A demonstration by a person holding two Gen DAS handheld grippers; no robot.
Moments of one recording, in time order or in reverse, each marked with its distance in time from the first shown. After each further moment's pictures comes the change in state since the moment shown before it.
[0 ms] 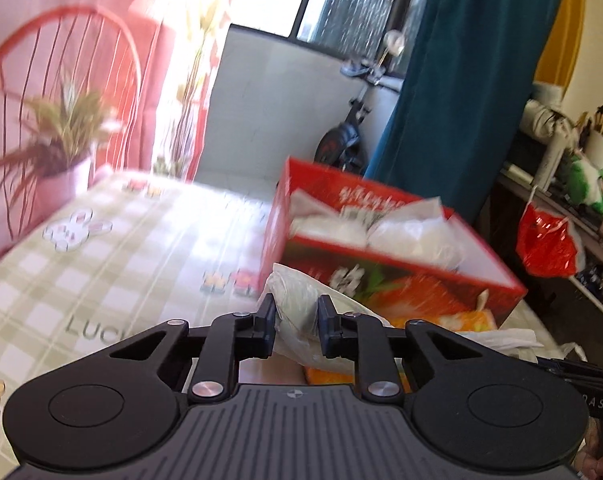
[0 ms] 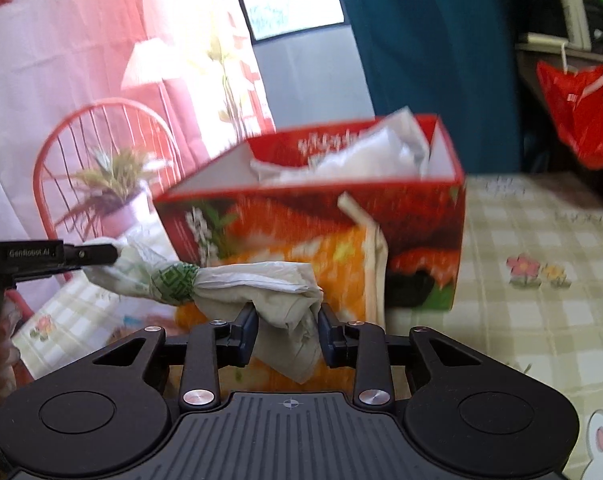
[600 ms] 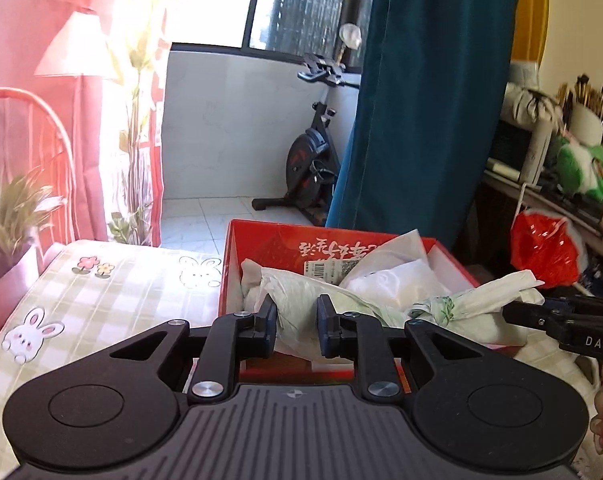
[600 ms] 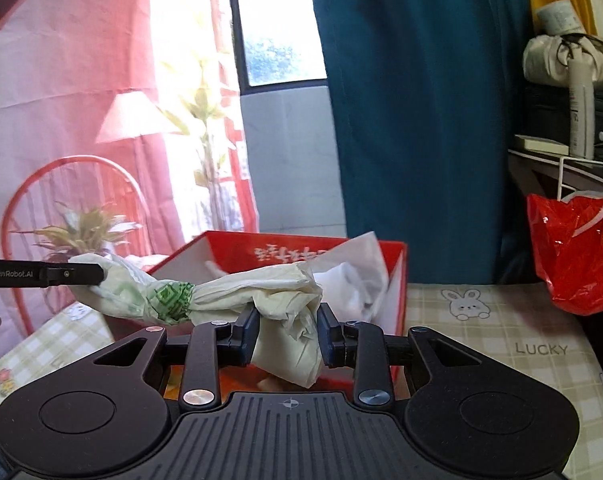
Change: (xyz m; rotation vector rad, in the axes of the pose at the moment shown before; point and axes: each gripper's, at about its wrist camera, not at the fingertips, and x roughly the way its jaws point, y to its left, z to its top) left arm 0.070 -0.050 0.072 0.159 0.019 -0.032; right arm 0.024 -0.039 0.105 -0.091 -0.092 -0.085
